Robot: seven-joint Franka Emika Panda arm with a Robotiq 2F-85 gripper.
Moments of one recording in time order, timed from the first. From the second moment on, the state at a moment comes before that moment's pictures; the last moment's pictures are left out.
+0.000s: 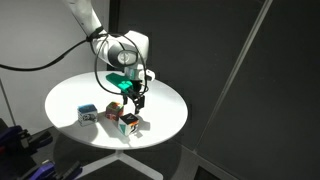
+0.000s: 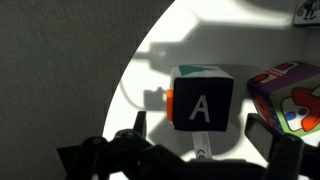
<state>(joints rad) -0.10 0.33 -0.16 -2.19 0.01 2.50 -0.04</state>
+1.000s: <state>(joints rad) -0.10 0.42 -0.16 -2.14 -0.02 2.51 -0.03</state>
